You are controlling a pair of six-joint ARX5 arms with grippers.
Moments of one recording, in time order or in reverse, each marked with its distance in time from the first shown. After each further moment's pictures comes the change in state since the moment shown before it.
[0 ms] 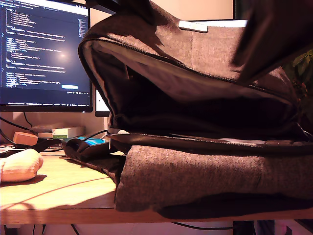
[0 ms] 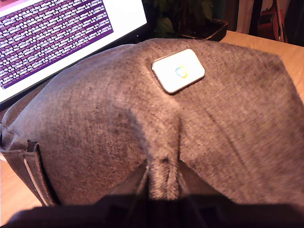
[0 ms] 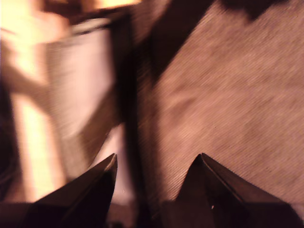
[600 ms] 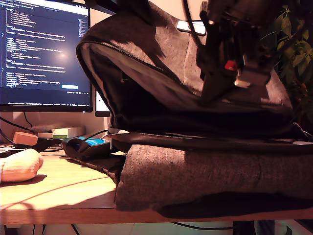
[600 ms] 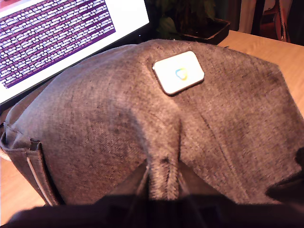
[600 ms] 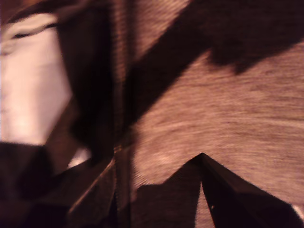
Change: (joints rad) left arm 0.002 0.000 0.000 0.002 -0.001 0.000; right arm 0.080 0.168 0.000 0.160 0.296 -0.009
